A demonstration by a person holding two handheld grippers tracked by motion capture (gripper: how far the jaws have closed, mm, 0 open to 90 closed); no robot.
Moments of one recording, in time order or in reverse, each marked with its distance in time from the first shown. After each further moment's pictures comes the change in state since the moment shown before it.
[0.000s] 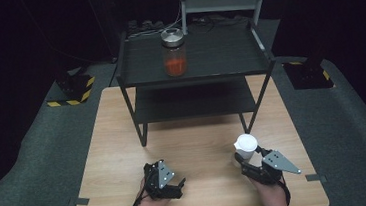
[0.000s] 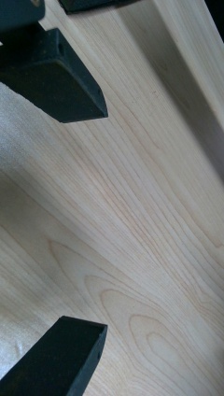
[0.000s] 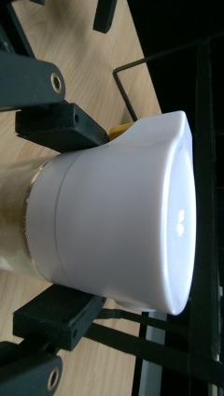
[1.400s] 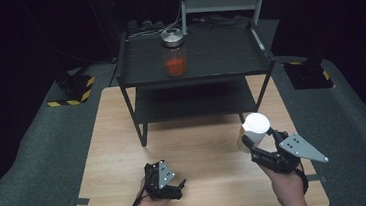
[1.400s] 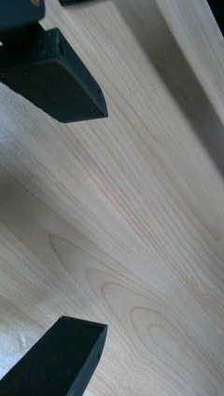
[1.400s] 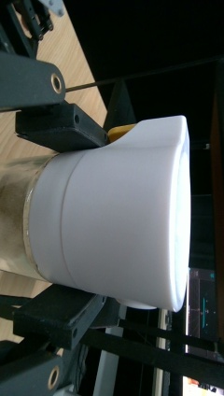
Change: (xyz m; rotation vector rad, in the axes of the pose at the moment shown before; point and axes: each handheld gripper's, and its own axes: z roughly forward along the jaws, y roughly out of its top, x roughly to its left) left arm 0.004 0.000 -0.001 -0.002 -0.024 0.013; right arm 0.001 0.091 -0.027 -0.110 0.037 -0.039
